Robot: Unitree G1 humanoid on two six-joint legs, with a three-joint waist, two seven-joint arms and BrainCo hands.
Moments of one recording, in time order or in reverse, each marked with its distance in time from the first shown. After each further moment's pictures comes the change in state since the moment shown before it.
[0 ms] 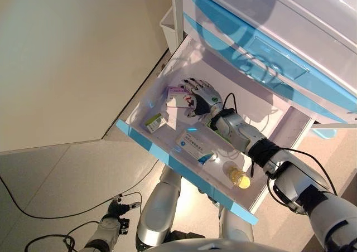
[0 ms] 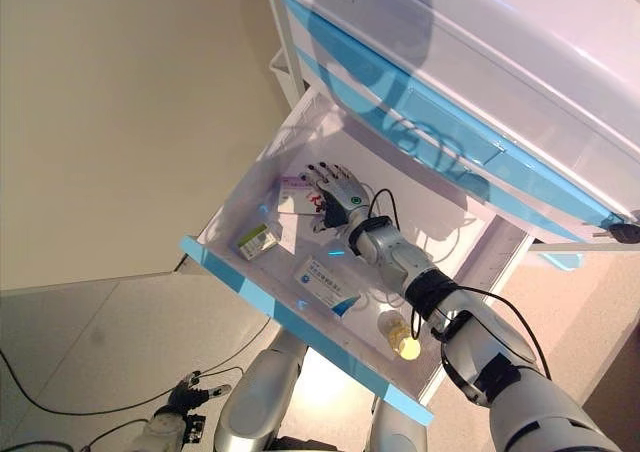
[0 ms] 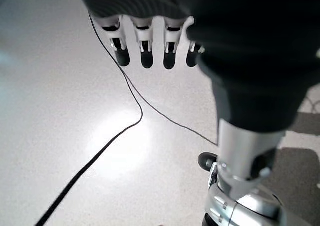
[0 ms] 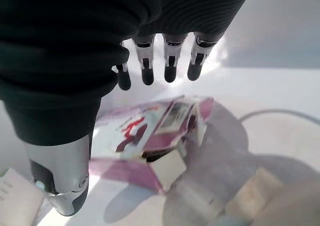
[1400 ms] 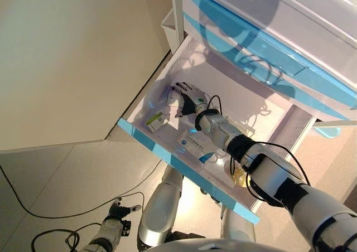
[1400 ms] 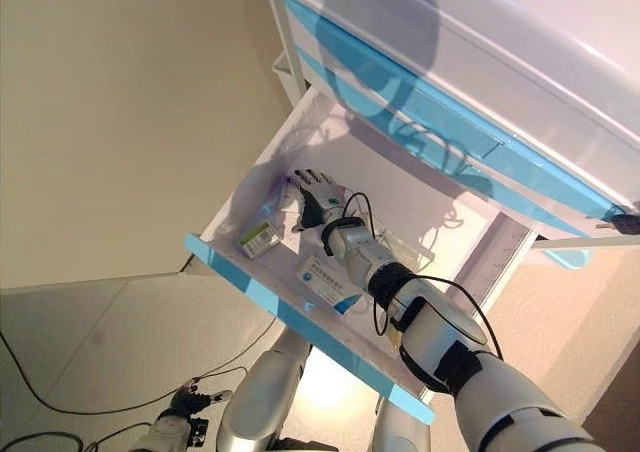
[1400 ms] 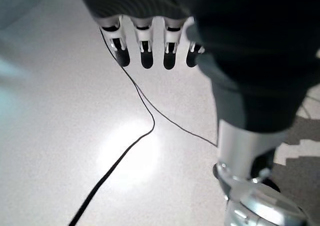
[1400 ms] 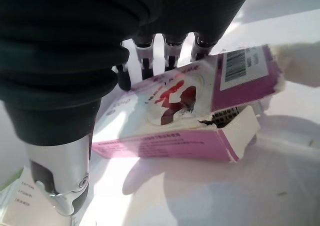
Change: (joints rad) left arm -0.028 -0.009 -0.017 0.087 -0.001 0.014 0.041; right arm -0.122 0.240 0.040 0.306 0.152 0.060 0.038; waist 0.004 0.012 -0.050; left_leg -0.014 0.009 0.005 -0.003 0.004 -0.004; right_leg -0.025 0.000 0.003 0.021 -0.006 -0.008
